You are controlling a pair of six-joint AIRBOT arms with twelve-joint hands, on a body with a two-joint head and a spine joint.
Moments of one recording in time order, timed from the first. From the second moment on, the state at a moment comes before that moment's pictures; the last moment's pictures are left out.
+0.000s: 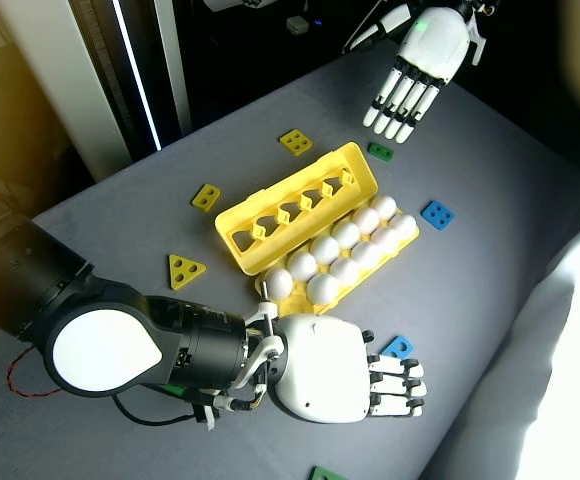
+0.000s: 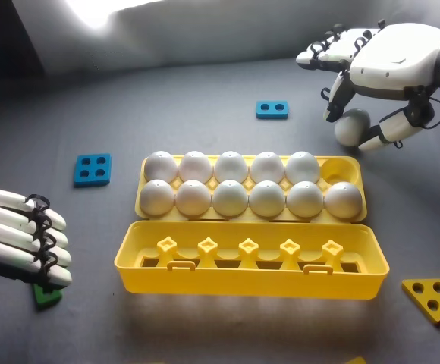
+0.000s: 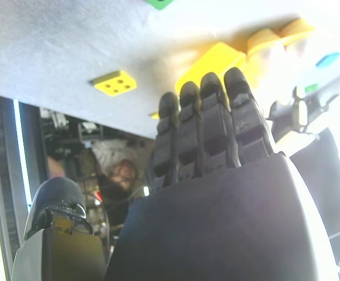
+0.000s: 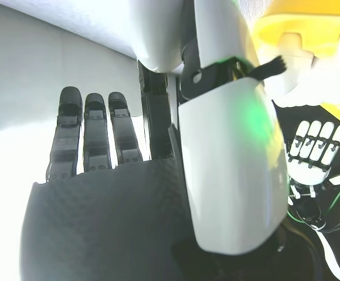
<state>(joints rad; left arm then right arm) 0.54 -0.71 0.92 1.40 -1.03 -0.18 -0.25 -1.34 1.75 -0.96 0.41 -0.19</state>
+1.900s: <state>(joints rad) 0.54 -0.71 0.93 1.40 -1.02 -0.18 -0.21 -1.34 1.75 -0.98 0.37 -0.20</state>
